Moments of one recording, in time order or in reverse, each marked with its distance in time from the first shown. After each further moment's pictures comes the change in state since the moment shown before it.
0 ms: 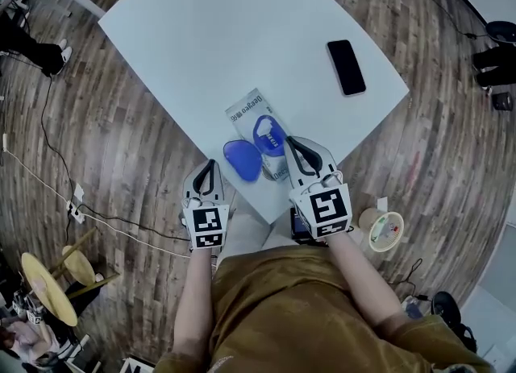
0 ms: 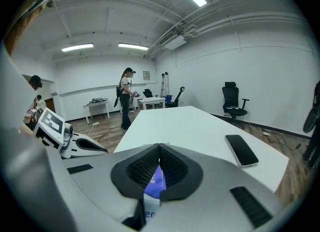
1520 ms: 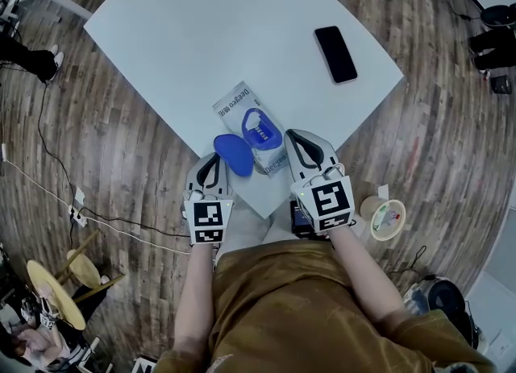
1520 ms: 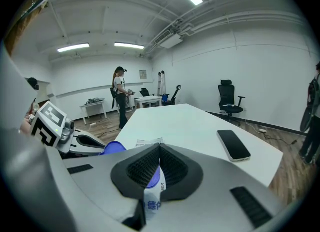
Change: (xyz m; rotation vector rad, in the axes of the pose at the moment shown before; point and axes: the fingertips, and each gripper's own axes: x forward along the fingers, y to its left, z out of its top) left arm 0.013 -0.036 0.022 0.014 -0.005 -0.120; right arm -0.011 -0.021 -0.015 0.030 0.017 -0.032
